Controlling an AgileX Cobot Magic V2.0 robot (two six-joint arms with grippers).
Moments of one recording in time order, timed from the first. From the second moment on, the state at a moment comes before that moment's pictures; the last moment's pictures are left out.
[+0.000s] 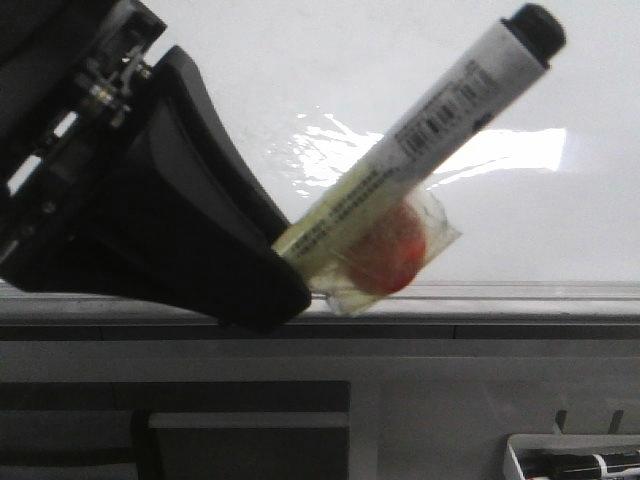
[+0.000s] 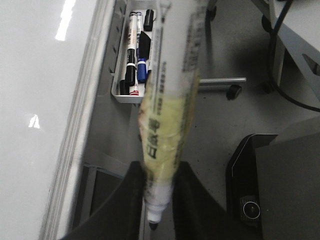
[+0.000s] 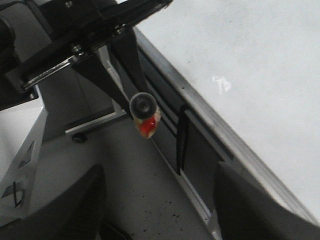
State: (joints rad) left arm -0.95 1.19 -0.75 -0.55 0.50 1.04; right arm 0.43 0.55 -0.53 0.82 0.76 -0.97
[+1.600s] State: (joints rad) left arm -0.96 1.24 -0.73 -0.49 0.48 1.03; right arm 0.88 1.03 -0.58 0.85 0.28 -0.99
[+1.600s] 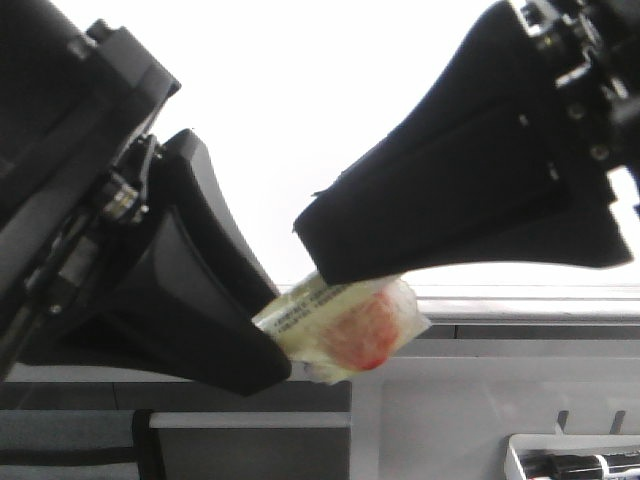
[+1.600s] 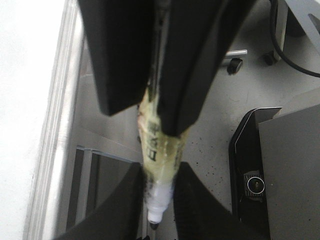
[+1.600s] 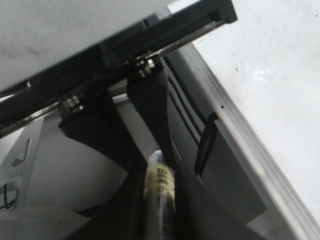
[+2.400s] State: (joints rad) left arm -0.77 0.65 -0.64 -0.49 0.41 0.67; right arm 0.86 1.04 -0.66 0.79 0.17 -0.99
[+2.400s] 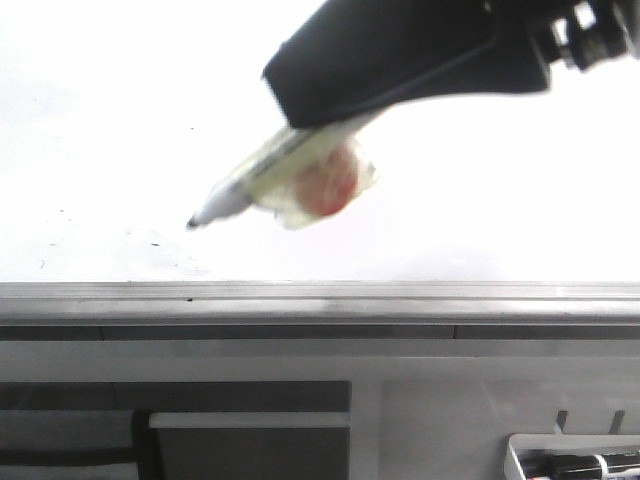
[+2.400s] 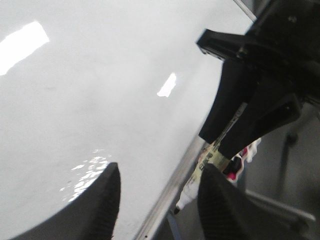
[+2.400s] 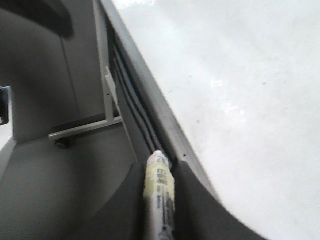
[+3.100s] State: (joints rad) left arm -0.53 0.28 -0.37 -0.61 0.40 0.59; right arm 0.61 1.04 -0.77 0.73 0.22 -0.99
